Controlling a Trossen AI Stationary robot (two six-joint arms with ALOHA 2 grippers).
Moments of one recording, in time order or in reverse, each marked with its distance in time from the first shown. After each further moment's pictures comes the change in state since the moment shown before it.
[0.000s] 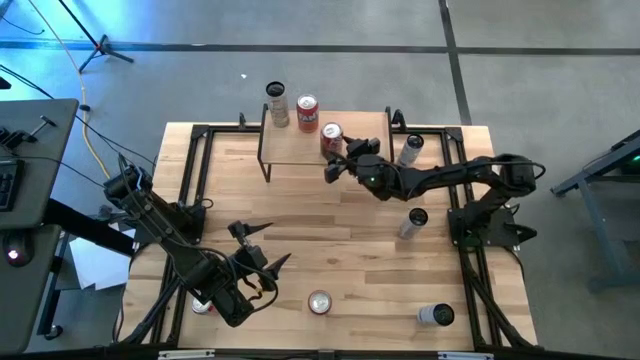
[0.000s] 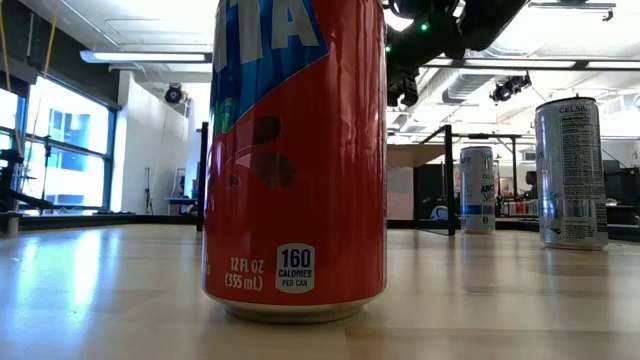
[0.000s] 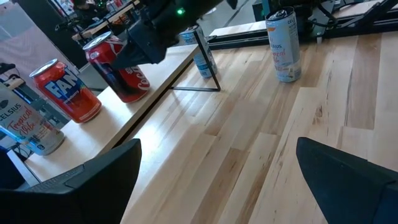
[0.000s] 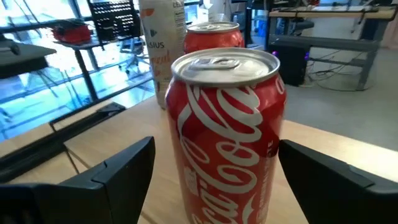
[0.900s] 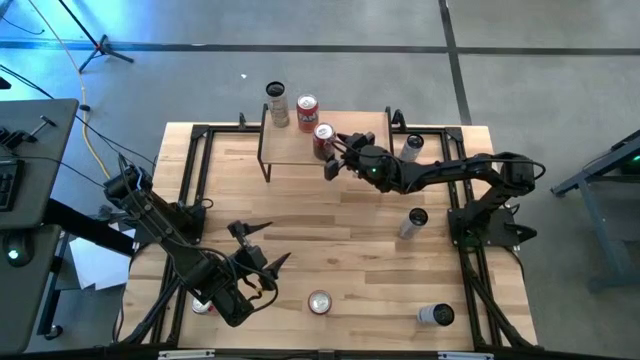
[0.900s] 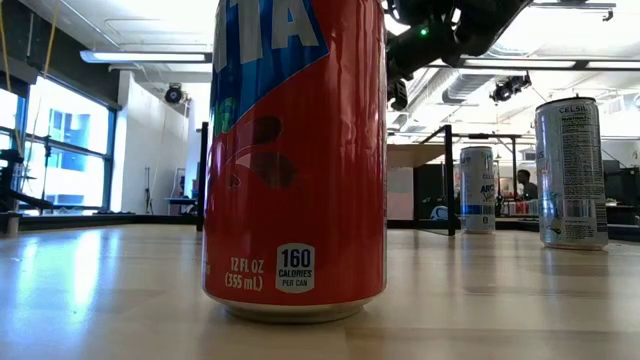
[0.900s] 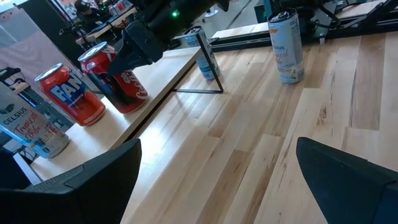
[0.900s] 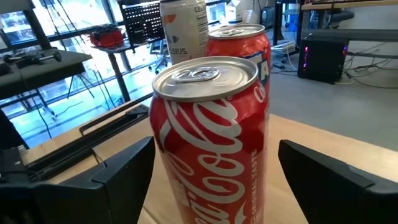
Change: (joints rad) left arm 0.000 0.000 0.000 -0.006 -0.014 0.007; right arm -0.059 0.000 0.000 0.039 -0.168 0.003
